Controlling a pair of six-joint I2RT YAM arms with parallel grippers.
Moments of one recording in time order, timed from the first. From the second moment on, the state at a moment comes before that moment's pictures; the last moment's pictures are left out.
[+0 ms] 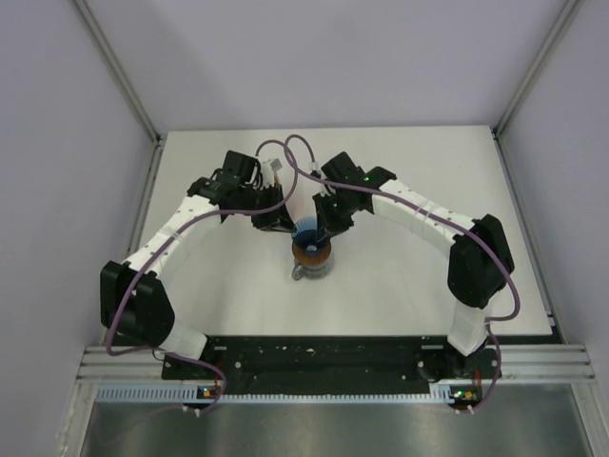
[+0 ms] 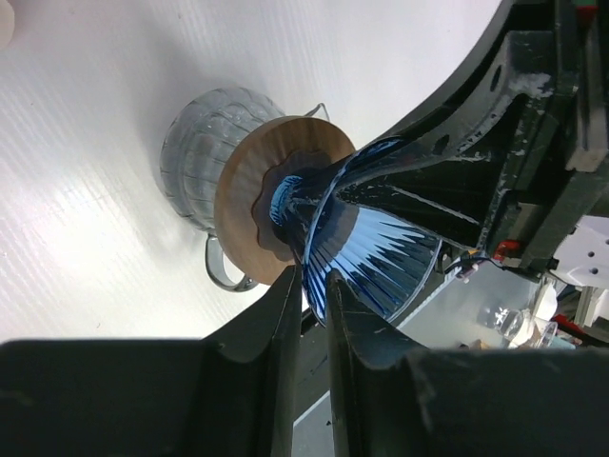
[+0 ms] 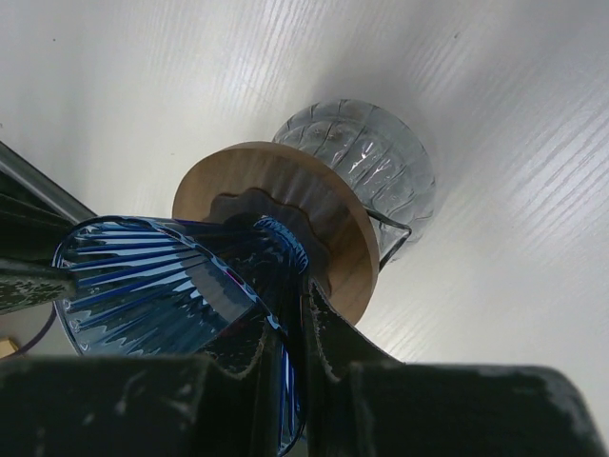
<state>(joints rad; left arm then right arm) -0.38 1.49 1.29 -0.74 0.56 -0.43 0.71 1.82 1.57 -0.80 -0.29 0.39</state>
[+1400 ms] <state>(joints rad) -0.40 1.49 1.24 -0.72 0.49 -0.45 0.75 1.69 1.48 -0.72 -0.12 0.38</state>
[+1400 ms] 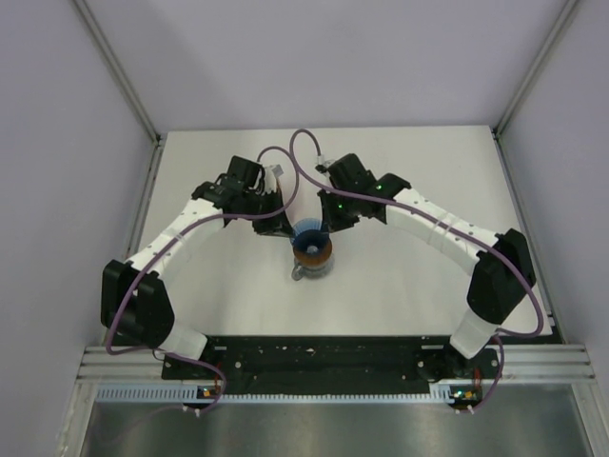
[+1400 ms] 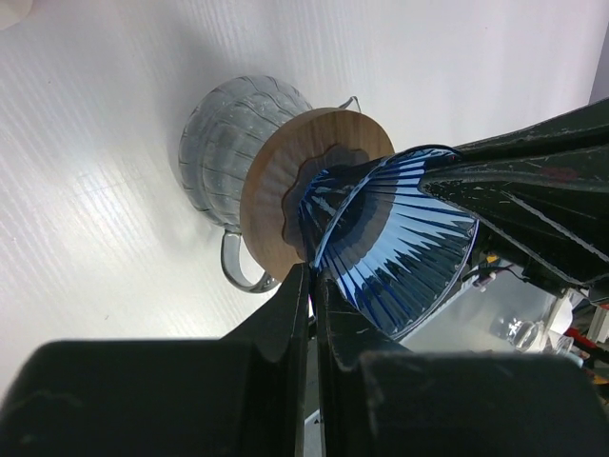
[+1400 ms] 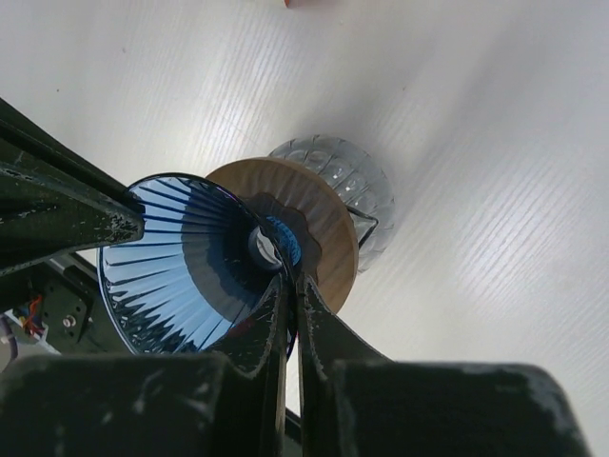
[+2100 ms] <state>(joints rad) -0.40 1.56 1.26 -0.72 0.52 -0.36 0.75 1.60 1.26 -0.44 -0.09 0.34</state>
